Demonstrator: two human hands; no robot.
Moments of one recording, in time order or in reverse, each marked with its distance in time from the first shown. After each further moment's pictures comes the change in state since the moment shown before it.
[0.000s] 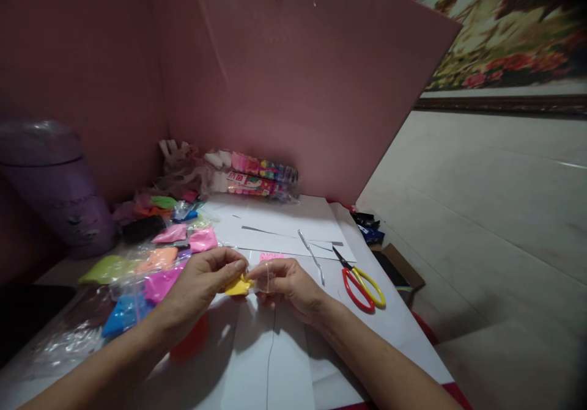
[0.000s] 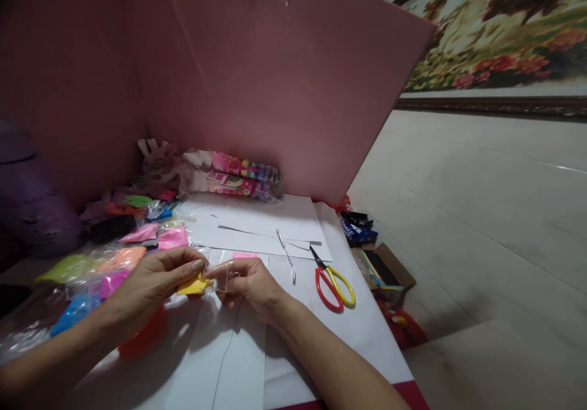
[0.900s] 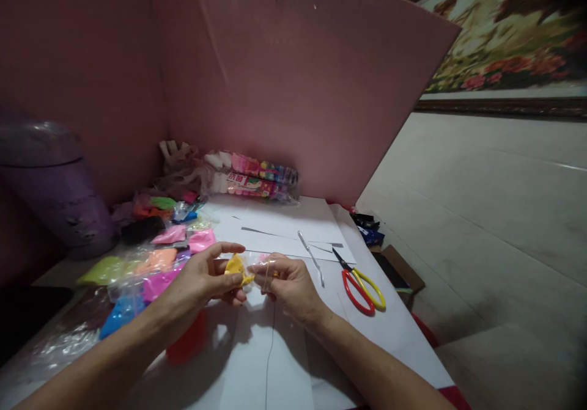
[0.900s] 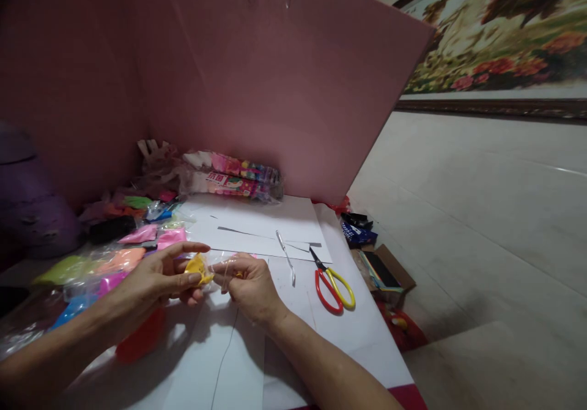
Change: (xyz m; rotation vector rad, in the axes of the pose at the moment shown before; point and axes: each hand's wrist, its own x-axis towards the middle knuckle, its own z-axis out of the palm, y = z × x) left_hand 0.002 0.001 -0.006 -0.076 -0.082 -0.082; right_hand -0.002 -0.003 0.014 -0.273 0.249 -0.316
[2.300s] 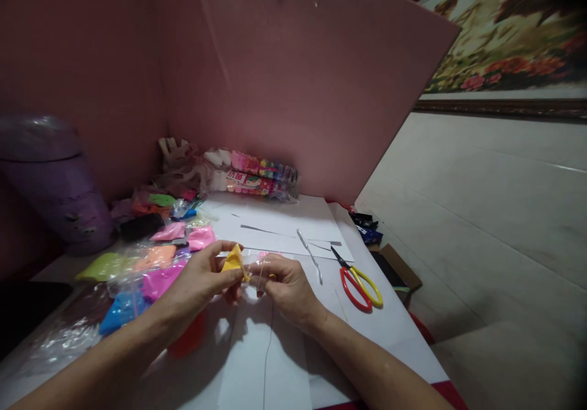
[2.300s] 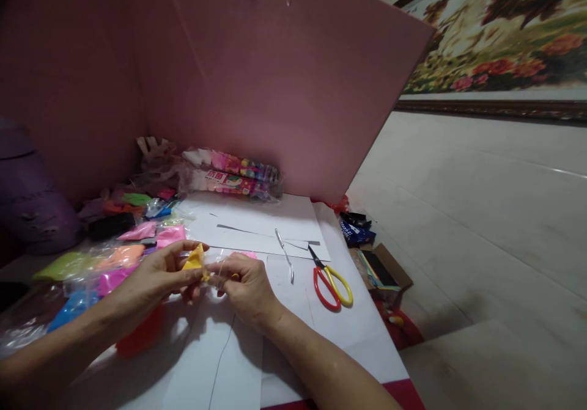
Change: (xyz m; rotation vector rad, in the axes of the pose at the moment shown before) left_hand 0.006 -0.007 0.004 0.114 0.070 0.060; right_hand -0.002 0.013 0.000 -0.123 -0.043 -0.125
